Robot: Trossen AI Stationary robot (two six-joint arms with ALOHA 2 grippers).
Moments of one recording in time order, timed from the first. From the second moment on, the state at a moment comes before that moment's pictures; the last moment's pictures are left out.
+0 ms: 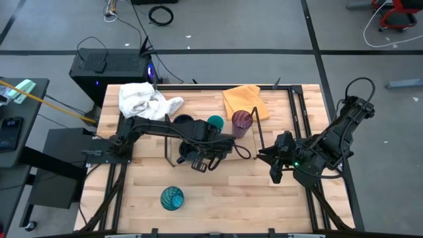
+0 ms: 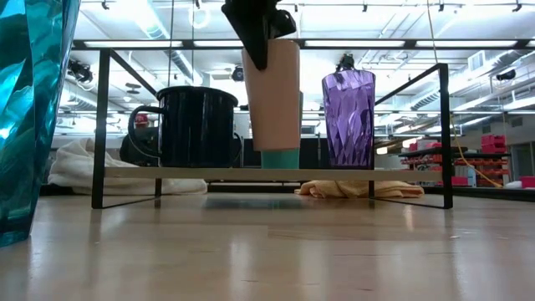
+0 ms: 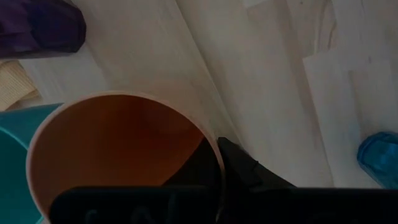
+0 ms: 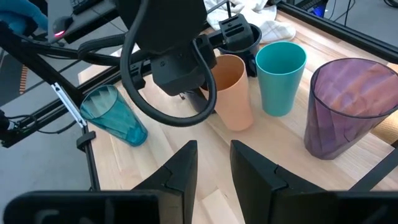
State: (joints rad) left arm -0.14 2.12 2.18 -1.43 -0.09 0.25; right arm 0.76 1.29 1.43 -1.09 0.81 1.13
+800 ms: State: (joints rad) left arm -0.14 2.15 2.18 -1.43 -0.05 0.25; right arm 0.76 1.29 1.43 -1.09 0.81 1.13
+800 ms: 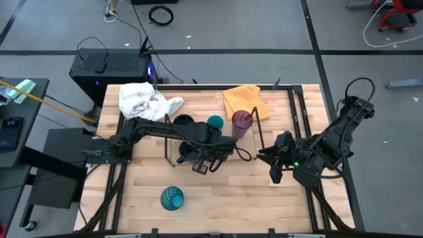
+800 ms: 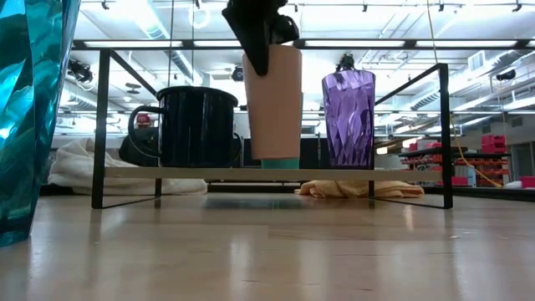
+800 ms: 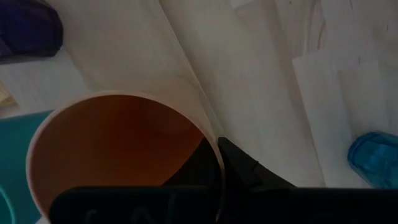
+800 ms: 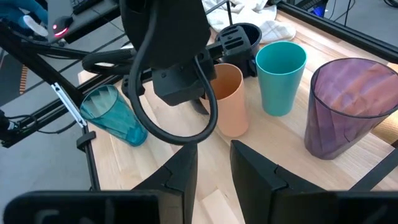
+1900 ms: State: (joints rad) left arm -0.13 2.15 2.18 -1.41 -0.05 0.27; right arm 0.76 1.29 1.43 -1.07 0.81 1.13
